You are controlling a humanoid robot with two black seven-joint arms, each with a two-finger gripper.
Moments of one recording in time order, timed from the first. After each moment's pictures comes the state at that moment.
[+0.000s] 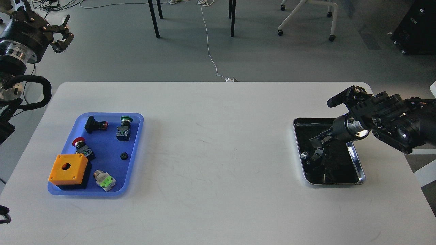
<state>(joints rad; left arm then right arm) -0.94 0.58 -0.65 -0.59 -0.22 -0.37 -0.26 1.21 -0.38 -0.59 0.59 -1.37 0.35 0.49</state>
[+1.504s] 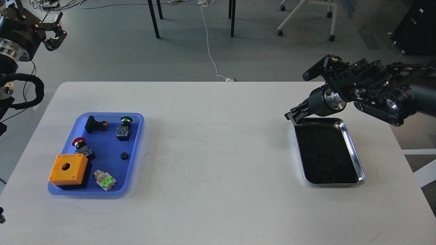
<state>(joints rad) -0.95 0.61 -0.64 -0.59 -0.22 -0.39 -0.26 1.49 -0.28 -0.60 0.83 -1.36 0.33 0.49</state>
